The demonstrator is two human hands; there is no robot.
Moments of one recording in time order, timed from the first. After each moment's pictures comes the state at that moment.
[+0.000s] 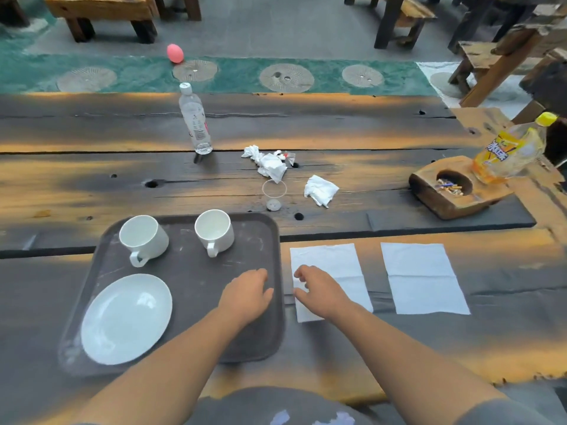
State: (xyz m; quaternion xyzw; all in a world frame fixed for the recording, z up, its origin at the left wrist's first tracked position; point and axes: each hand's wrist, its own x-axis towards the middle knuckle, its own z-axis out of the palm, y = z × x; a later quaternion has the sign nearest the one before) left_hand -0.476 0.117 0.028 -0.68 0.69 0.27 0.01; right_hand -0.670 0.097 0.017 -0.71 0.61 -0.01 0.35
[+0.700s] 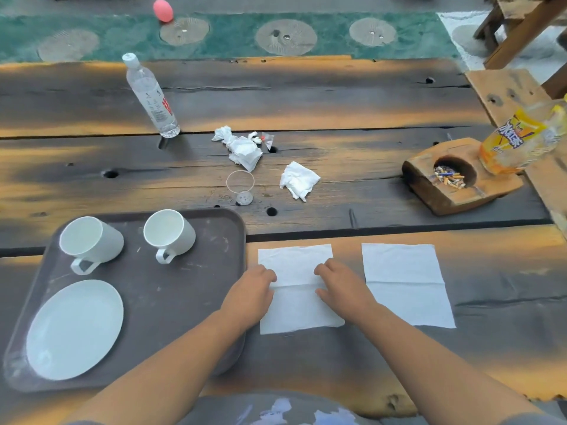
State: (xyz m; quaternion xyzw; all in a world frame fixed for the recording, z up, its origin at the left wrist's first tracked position) left_hand -0.563 0.078 -0.003 -0.63 0.72 0.30 0.00; right_hand -0.797 0.050 -0.013 -0.78 0.56 0.06 0.27
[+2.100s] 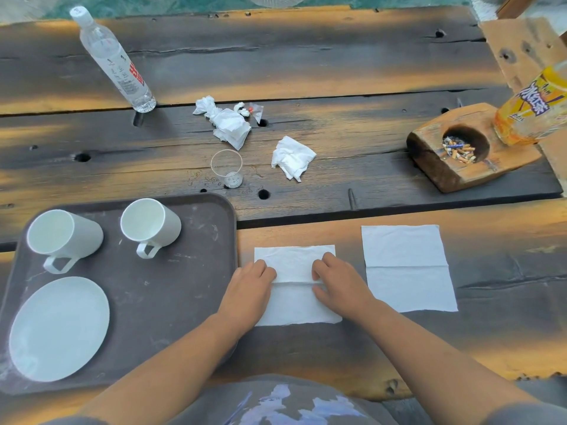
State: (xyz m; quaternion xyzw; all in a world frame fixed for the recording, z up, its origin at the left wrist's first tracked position) left_hand -0.572 0.088 -0.034 -0.60 0.77 0.23 0.03; right_hand -0.801 0.061 -0.032 -0.79 0.54 0.05 0.28
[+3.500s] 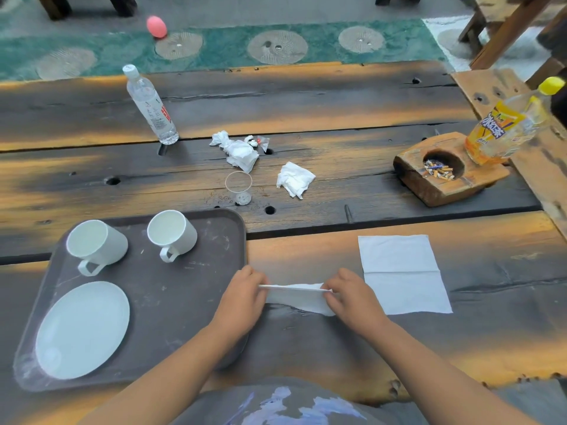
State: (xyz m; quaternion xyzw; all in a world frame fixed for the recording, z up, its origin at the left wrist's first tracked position) left_hand -0.552 0.112 0.015 -0.63 0.69 0.30 -0.15; right_hand -0.809 0.103 -0.001 -0.74 0.60 -0.09 0.29
